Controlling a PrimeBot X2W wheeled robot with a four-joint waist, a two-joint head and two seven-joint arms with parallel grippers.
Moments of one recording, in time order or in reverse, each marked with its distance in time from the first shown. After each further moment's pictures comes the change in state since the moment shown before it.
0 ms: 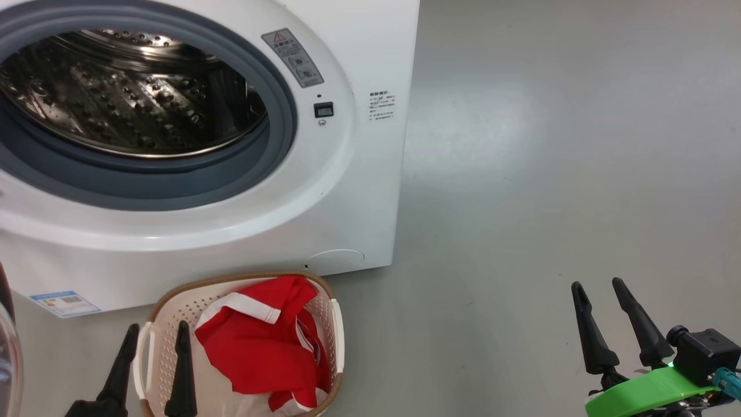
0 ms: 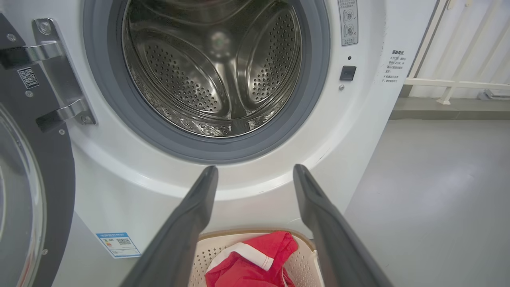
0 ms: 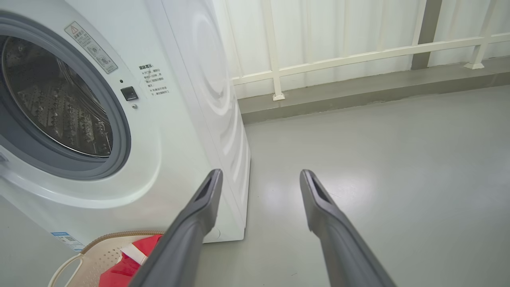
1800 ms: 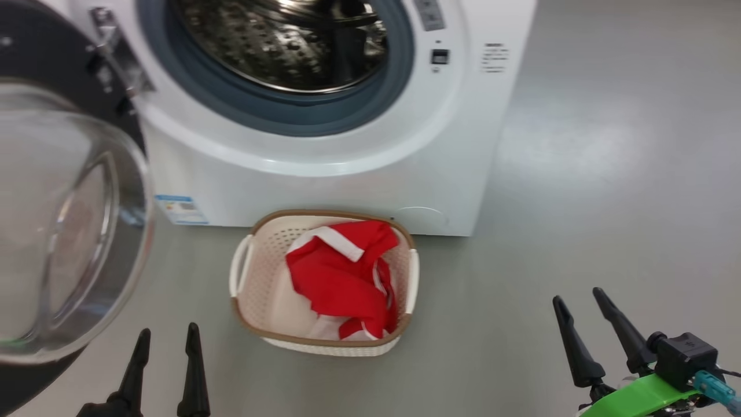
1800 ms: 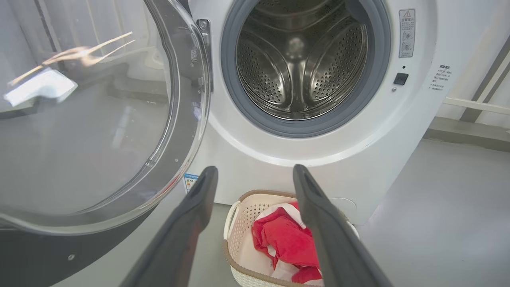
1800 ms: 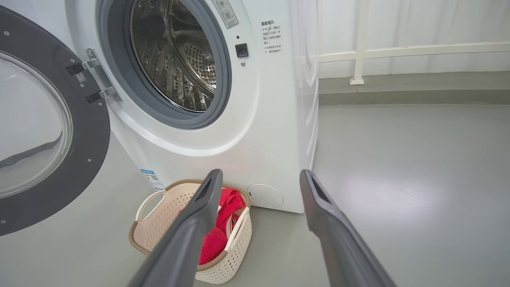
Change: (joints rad) left arm 0.007 0.000 -0.059 -0.005 -0.082 0.078 0.000; right arm 0.000 -0.052 0.080 0.015 0.000 0.000 0.000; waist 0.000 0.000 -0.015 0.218
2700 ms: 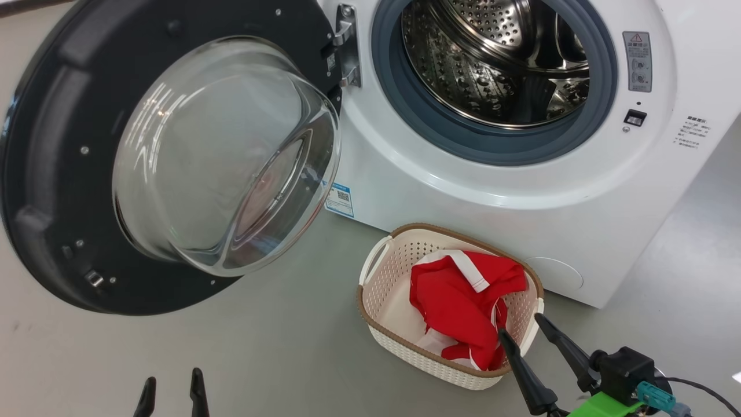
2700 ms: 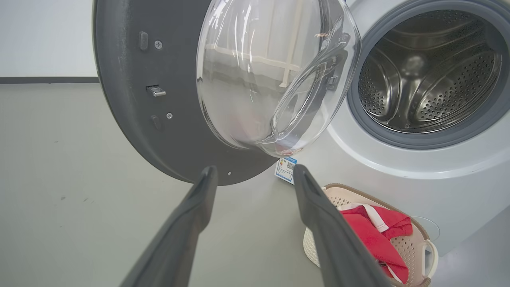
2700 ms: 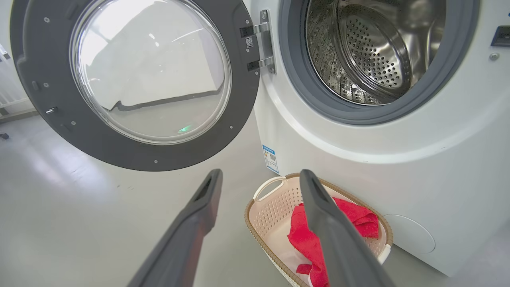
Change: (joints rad) left arm 0.120 0.001 -0.040 -0.021 -0.062 0.067 0.000; right arm -0.020 -0.026 0.202 0.049 0.020 0.000 0.000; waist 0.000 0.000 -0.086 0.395
